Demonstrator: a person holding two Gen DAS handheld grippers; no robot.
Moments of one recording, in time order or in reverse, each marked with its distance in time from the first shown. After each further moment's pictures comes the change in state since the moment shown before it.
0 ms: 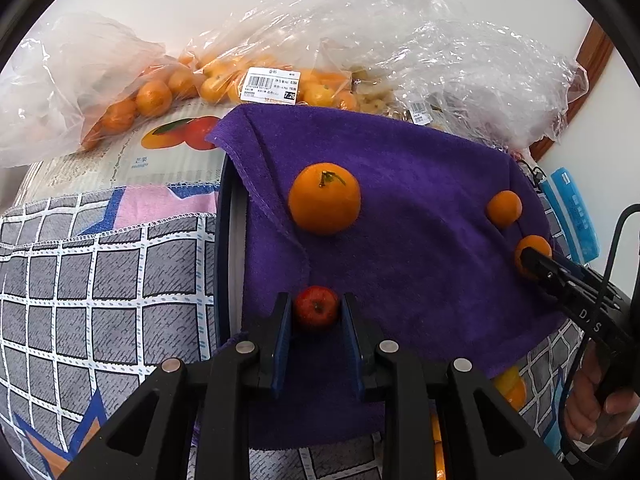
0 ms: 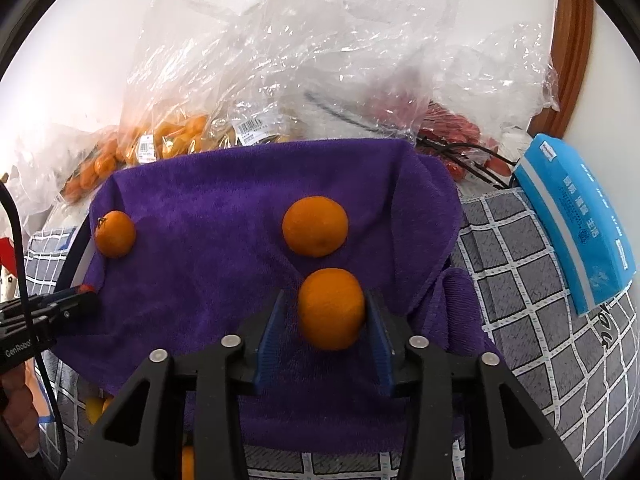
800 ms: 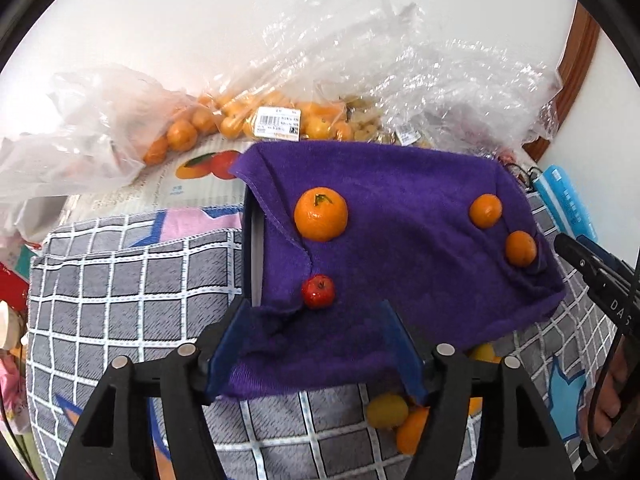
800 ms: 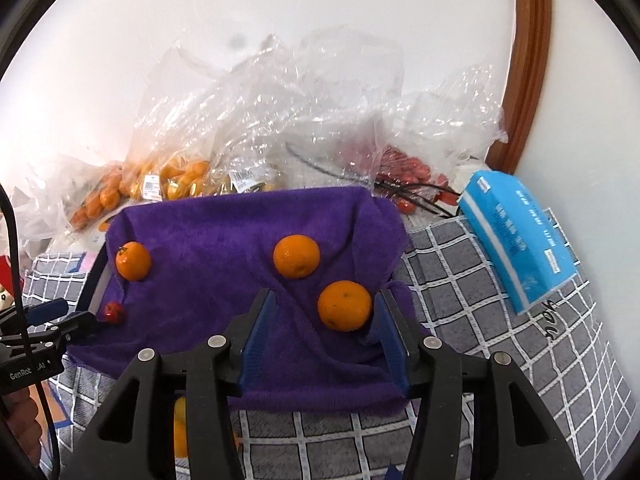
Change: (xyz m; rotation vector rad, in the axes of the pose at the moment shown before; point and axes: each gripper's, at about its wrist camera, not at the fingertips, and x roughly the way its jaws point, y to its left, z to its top) left arm -0.060 -0.017 -0.008 0.040 -0.068 0.091; right arm -0.073 -0.002 -0.003 0.026 -0.126 -0.074
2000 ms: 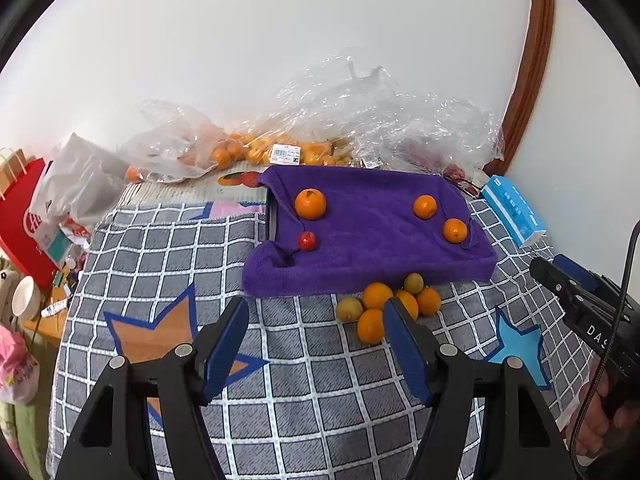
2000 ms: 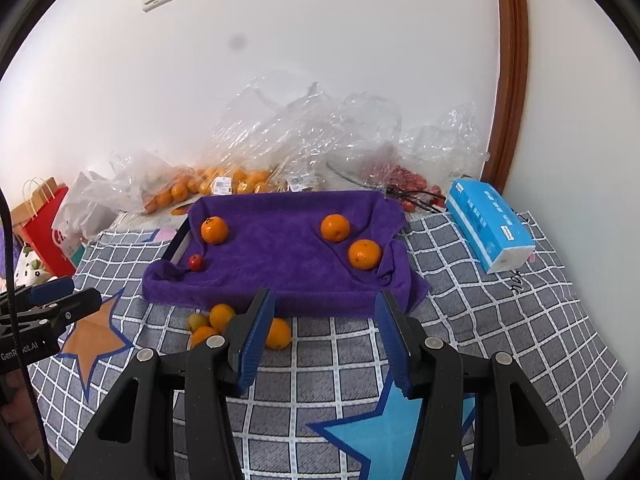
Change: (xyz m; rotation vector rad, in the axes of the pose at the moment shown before) left arm -0.125 -0.012 -0.089 -0.019 -0.176 0.004; right arm -0.124 0.008 -0.071 -0.042 -0.100 0.092
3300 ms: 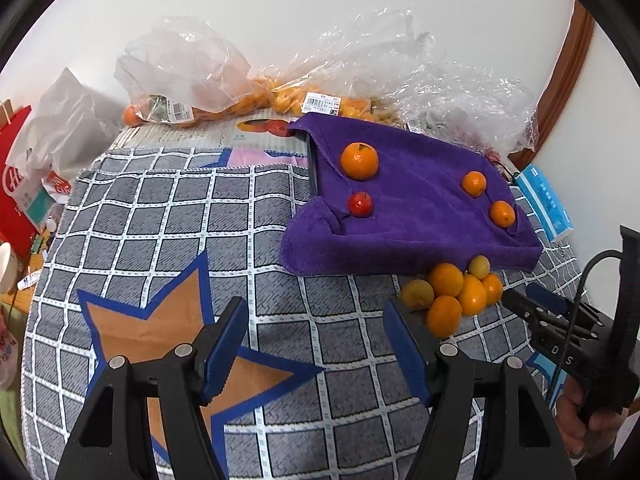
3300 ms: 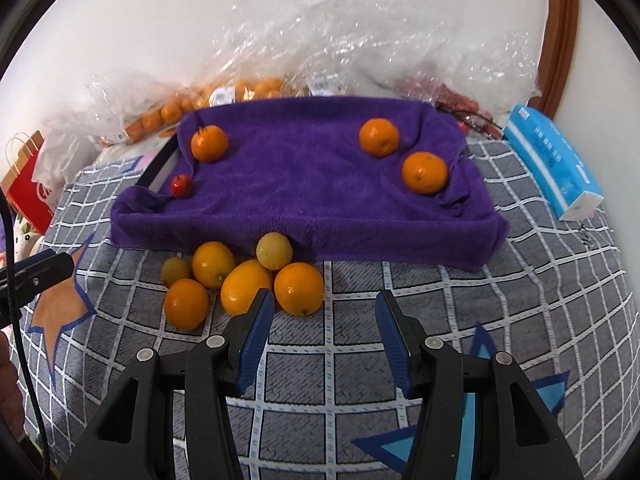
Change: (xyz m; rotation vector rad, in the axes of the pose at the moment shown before) left arm 0.074 0.060 -0.014 -0.071 0.109 -0.043; right arm 0.112 0.034 -0.033 -0.023 0.242 0.015
